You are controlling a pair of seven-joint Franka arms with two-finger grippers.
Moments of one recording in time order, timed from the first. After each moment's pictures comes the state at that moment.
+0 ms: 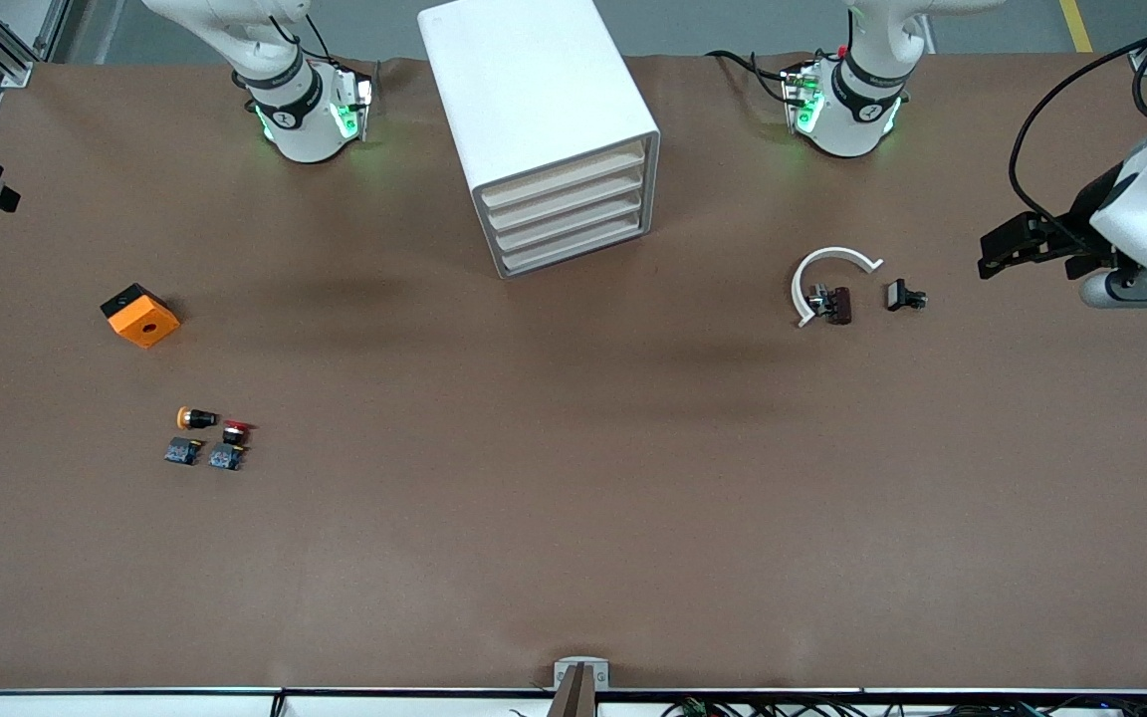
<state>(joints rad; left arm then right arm) -0.04 0.06 -0.05 -1.56 -0.02 1.53 -0.08 -0.09 -0.13 -0.08 -1.62 0.00 1.44 -0.04</state>
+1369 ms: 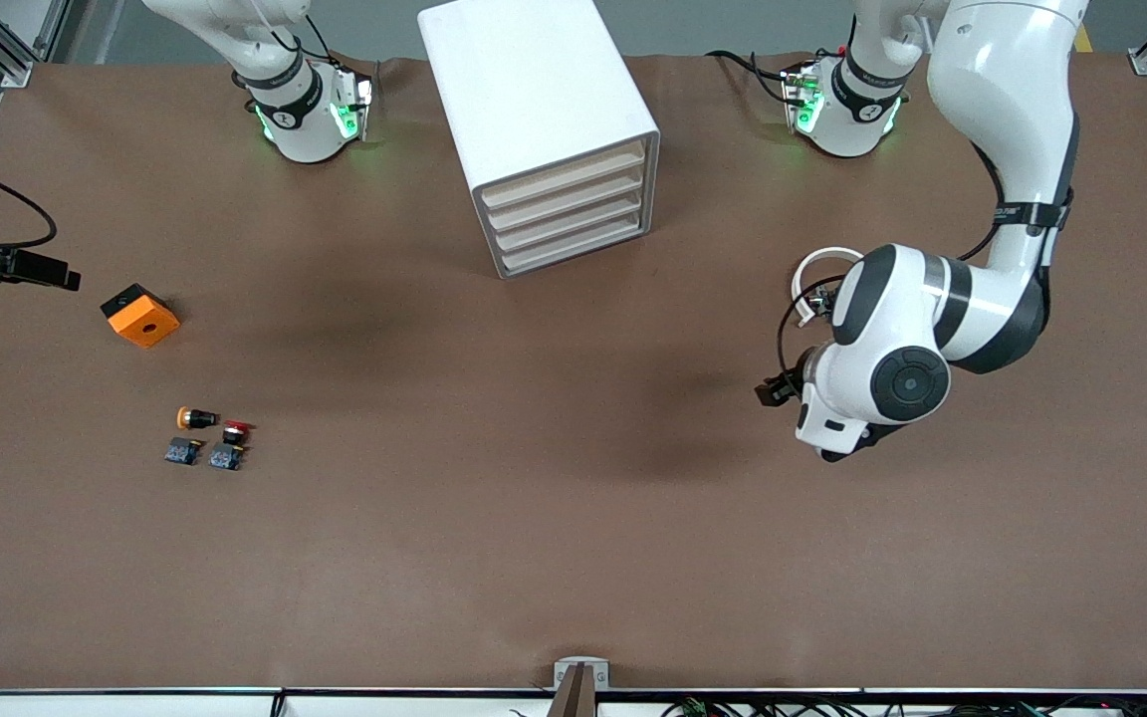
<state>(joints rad) -0.29 0.55 -0.07 -1.52 -0.12 1.73 -0.91 -0.10 0.11 -0.08 -1.57 0.00 1.45 -0.05</state>
